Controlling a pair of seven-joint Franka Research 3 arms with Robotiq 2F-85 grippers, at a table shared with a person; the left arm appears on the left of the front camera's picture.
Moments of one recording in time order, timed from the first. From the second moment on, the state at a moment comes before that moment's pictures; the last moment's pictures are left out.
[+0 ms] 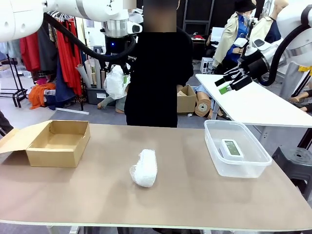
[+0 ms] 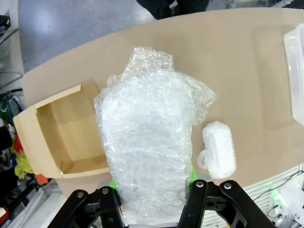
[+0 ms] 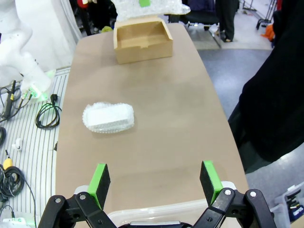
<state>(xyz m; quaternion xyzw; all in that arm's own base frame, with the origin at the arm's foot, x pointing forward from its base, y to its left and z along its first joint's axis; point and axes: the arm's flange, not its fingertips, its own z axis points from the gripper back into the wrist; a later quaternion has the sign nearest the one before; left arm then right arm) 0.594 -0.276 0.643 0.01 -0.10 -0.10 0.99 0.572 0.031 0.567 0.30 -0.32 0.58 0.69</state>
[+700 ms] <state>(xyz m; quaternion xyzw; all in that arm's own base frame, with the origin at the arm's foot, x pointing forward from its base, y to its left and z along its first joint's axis) 0.594 -0.276 0.643 0.01 -0.10 -0.10 0.99 0.572 0.031 0.567 0.30 -0.32 0.58 0.69</state>
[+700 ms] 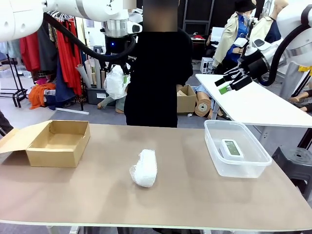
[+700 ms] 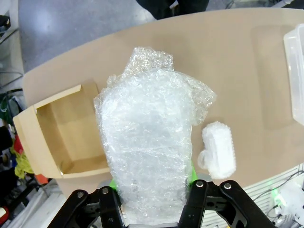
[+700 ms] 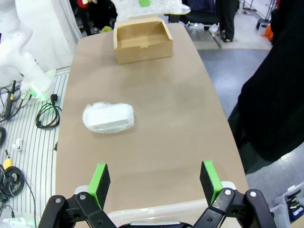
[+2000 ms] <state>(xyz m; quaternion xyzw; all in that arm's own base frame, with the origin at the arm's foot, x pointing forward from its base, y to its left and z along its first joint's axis) 0.594 -0.276 0.642 0.01 -0.10 -0.10 0.99 0.572 0.031 0.567 0.30 -0.32 0.58 0.69</state>
